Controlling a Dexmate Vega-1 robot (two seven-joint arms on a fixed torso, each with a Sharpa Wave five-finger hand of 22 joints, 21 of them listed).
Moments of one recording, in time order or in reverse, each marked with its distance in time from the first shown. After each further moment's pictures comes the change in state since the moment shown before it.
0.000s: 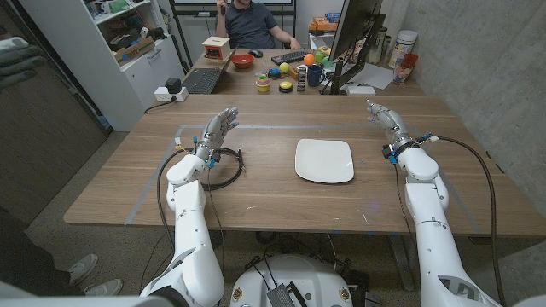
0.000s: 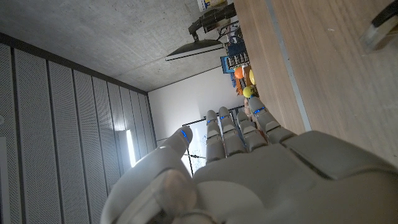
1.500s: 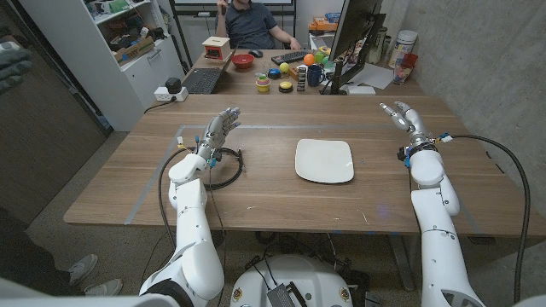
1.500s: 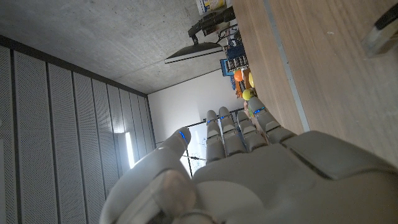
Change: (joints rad) left arm -0.032 0.003 -0.017 0.054 0.021 -0.023 -0.011; left_hand -0.014 -0.014 -0.008 0.008 0.003 0.000 0.000 0.000 0.000 0.000 0.000 0.000 0.000 0.000 0.000 0.000 0.000 0.000 0.000 -0.005 0.000; right arm -0.063 0.036 0.048 -0.129 -0.344 -0.034 -0.182; right_hand 0.051 -0.056 -0.034 -0.034 0.015 -0.057 -0.007 0.012 0.000 -0.094 -0.012 0.009 0.000 -0.107 0.018 0.000 0.000 -0.146 0.007 -0.108 0.000
